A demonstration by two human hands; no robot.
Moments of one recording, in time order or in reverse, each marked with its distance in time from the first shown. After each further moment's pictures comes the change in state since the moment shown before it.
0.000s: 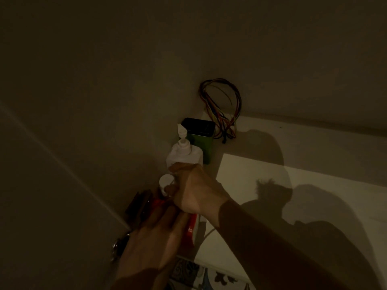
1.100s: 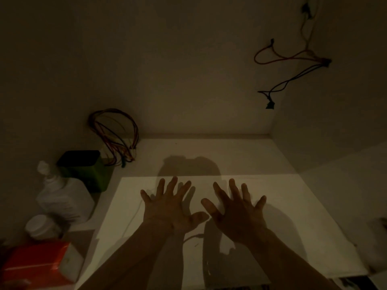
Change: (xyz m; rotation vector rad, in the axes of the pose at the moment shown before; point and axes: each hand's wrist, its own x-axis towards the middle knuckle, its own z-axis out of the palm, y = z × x) left_hand 0.153 0.210 0.045 -0.220 -0.462 0.039; right_hand -0.198 0.261 -0.113 -0.445 0.244 0.623
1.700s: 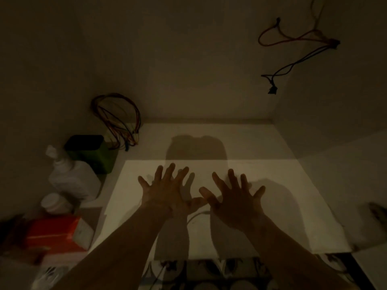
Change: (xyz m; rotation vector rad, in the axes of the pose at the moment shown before) left_hand -0.020 0.004 -0.015 0.039 -0.045 -0.042; right_hand -0.020 0.001 -0.007 0.023 -0.062 0.003
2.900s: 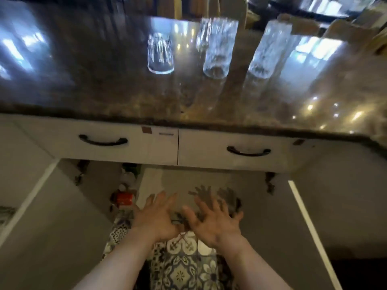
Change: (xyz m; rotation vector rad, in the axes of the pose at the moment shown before) left_hand -0.455 0.173 -0.477 -0.115 -0.250 -0.093; right_hand -0.428 -0.020 -0.546 0.120 -0.438 0.013
